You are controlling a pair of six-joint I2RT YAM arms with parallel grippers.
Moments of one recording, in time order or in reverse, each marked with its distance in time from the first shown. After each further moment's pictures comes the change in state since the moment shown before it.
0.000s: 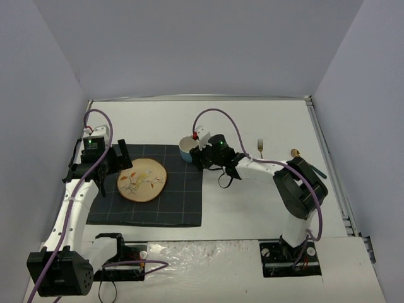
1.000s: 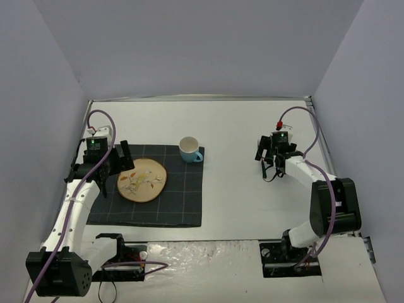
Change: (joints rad) left arm -0.040 0.000 -0.002 -0.008 -0.012 0.000; right arm -0.569 -0.293 -0.212 -0.390 0.310 0.389
